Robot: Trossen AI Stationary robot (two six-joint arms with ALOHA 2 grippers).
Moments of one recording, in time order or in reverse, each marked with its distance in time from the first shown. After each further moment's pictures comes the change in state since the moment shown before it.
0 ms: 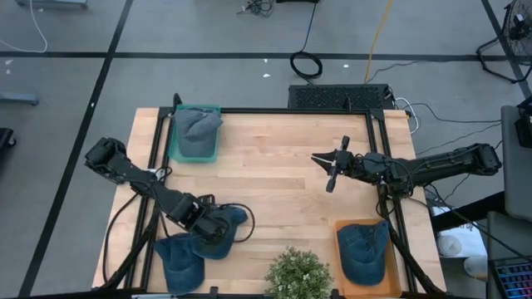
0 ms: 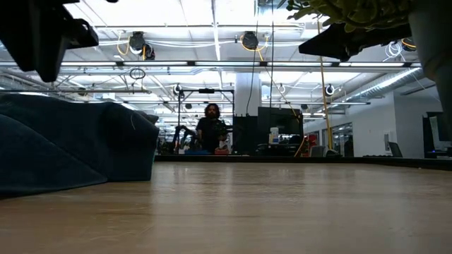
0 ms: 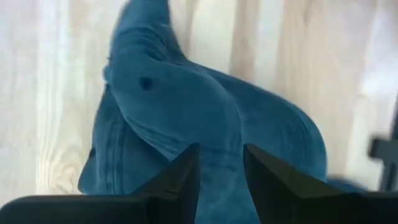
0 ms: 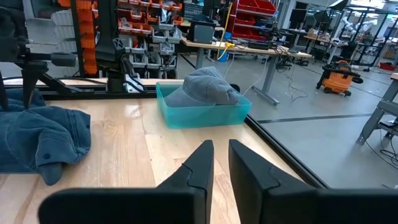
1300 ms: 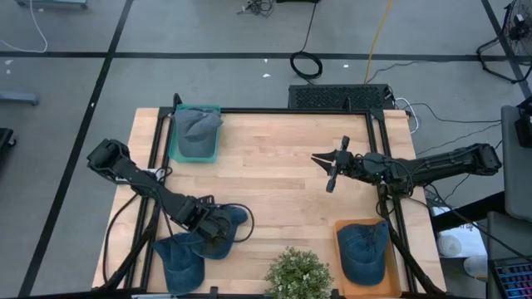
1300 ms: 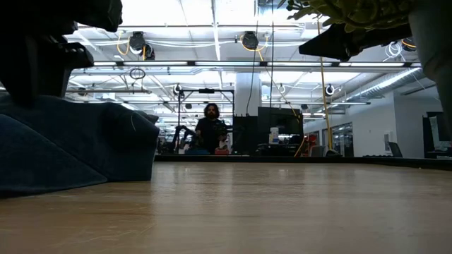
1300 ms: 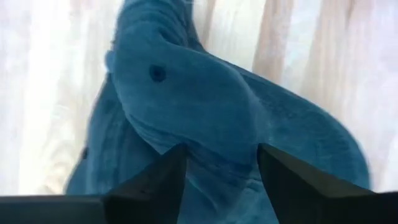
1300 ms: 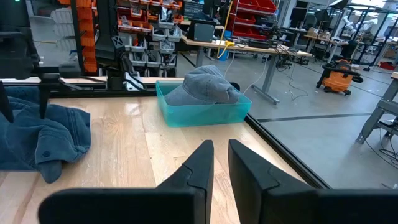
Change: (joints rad) left arm -0.008 0.027 -0.090 0.073 -0.022 -0.067; right arm 0.000 0.000 0.000 -0.007 0.000 -0.001
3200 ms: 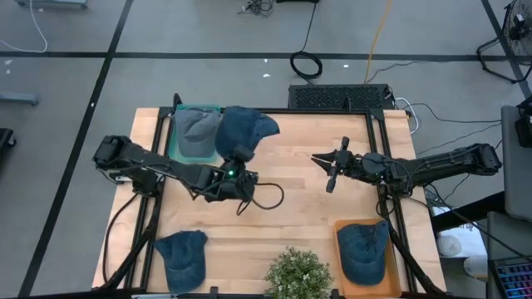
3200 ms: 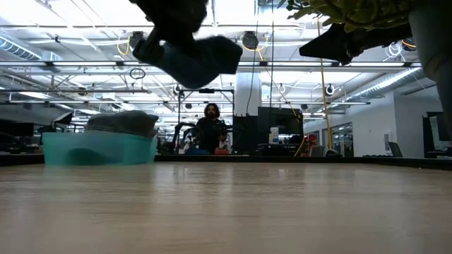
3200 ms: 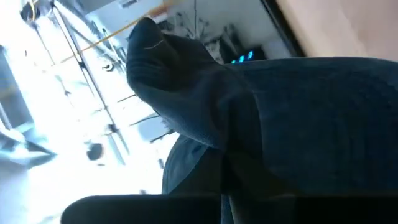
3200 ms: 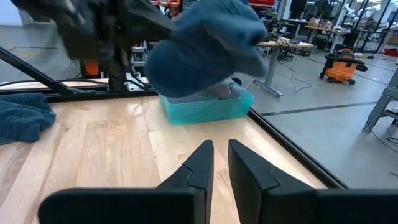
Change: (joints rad) left arm 0.333 0.018 0.109 0.440 -1.219 1.852; right arm 0.000 0.000 0.000 -0.016 0.001 0.061
